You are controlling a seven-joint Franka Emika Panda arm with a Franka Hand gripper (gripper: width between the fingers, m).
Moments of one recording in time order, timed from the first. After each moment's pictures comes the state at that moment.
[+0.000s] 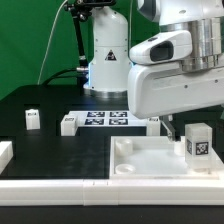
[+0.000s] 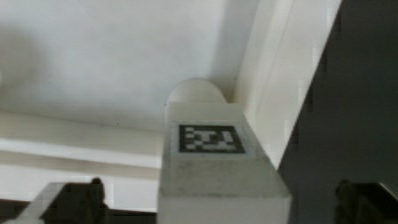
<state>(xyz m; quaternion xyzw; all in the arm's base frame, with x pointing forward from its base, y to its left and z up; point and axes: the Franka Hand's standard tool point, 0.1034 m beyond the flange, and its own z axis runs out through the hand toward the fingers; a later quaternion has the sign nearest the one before) 0.626 0.120 0.082 -0.99 -0.09 -0.05 0.06</state>
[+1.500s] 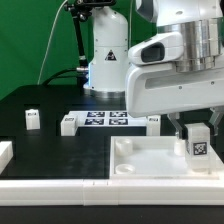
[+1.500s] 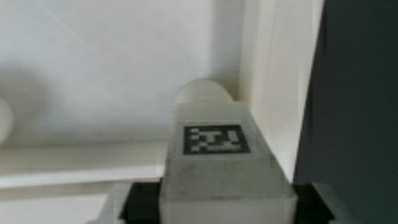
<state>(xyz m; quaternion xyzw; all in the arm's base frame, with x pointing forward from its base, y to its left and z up) 0.627 0.116 0.082 -1.00 0.01 -0.04 0.06</state>
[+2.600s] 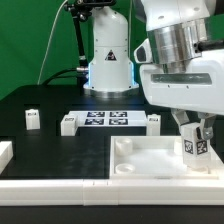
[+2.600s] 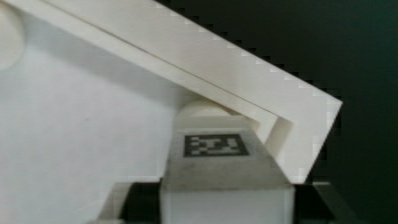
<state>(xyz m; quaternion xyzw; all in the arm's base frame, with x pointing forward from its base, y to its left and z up) 0.621 0.116 0.081 -0.83 0.55 0.01 0.12</state>
